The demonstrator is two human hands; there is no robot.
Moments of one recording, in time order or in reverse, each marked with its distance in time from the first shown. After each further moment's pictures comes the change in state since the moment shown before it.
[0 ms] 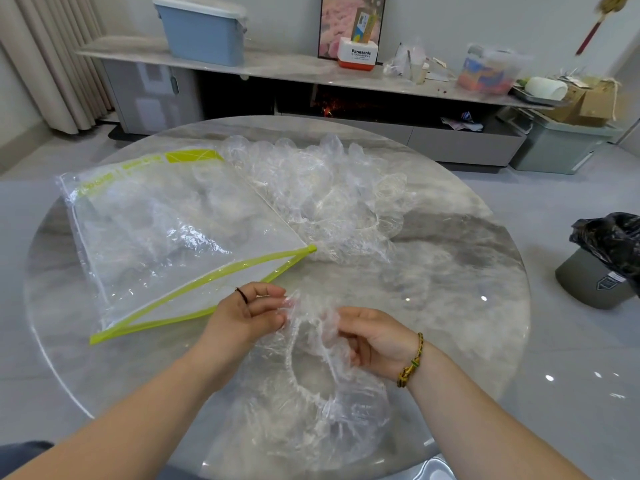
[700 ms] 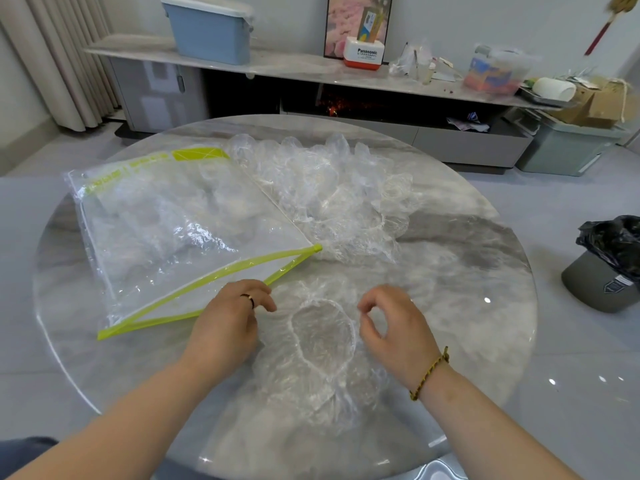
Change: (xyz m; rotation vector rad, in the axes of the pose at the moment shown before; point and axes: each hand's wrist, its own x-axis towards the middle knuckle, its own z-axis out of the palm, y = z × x) left_hand 0.010 -0.011 -0.027 1.084 0.119 0.528; right_hand -0.011 0.008 -0.011 -1.105 0.498 -0.919
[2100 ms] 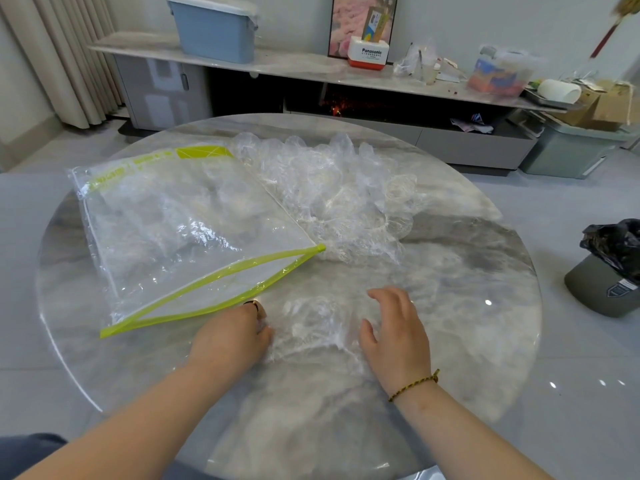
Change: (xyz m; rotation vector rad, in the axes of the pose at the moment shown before) left_hand 0.001 0.022 -0.002 0.332 -0.389 -0.471; right_hand -0.003 -0.004 0.019 -0.315 0.089 0.205
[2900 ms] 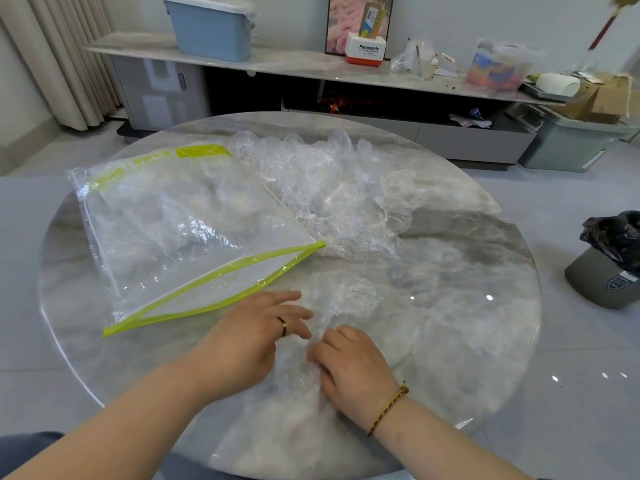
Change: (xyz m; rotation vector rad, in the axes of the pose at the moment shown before) left_hand -0.010 -0.013 -0.007 -0.034 0.188 0.910; right_hand -0.030 -0.015 0.031 -0.023 -0.116 -0.504
